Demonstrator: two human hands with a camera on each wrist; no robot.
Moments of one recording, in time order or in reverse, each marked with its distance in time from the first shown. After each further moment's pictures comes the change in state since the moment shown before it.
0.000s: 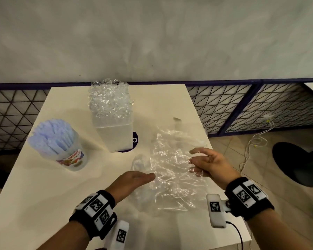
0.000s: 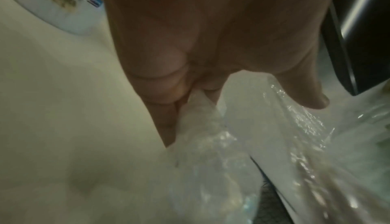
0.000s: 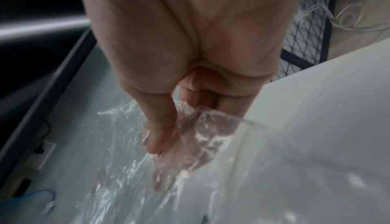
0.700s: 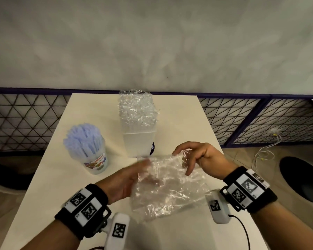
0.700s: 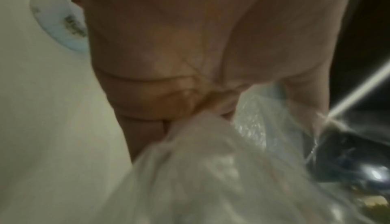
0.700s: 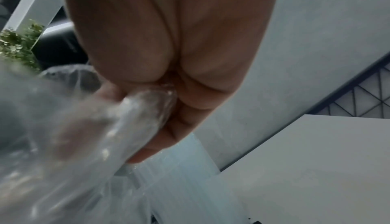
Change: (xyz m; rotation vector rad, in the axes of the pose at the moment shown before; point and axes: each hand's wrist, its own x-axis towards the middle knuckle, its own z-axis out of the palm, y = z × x) left_hand -0.059 0.021 -0.075 -0.439 -0.285 0.082; right_hand 0.001 -0.069 0.095 -0.421 -0.423 -0.471
